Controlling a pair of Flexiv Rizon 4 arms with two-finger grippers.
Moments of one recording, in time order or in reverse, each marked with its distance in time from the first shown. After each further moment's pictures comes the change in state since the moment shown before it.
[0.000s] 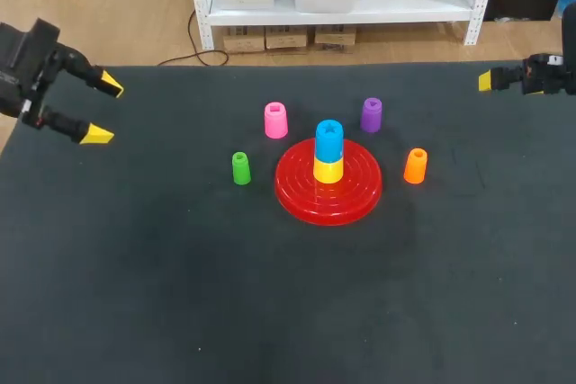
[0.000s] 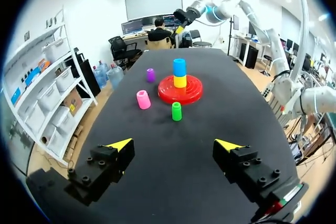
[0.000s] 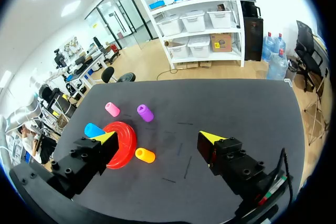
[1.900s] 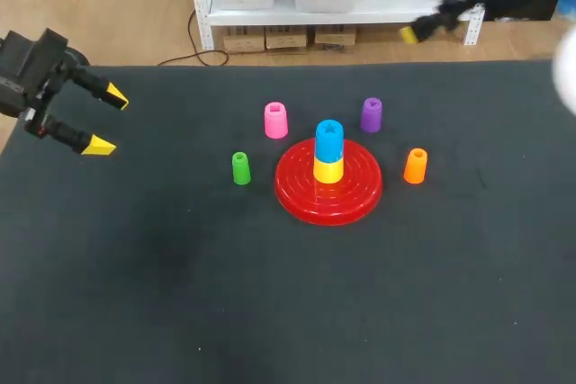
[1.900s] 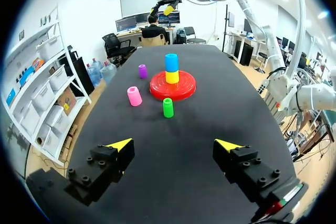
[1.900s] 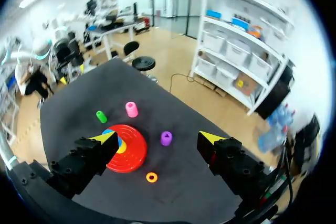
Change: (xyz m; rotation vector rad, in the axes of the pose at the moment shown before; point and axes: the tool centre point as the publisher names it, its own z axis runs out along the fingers) left arm 0.006 -0.013 0.010 0.052 0.025 0.017; right arm -0.079 0.130 0.024 0.015 0.136 -0.592
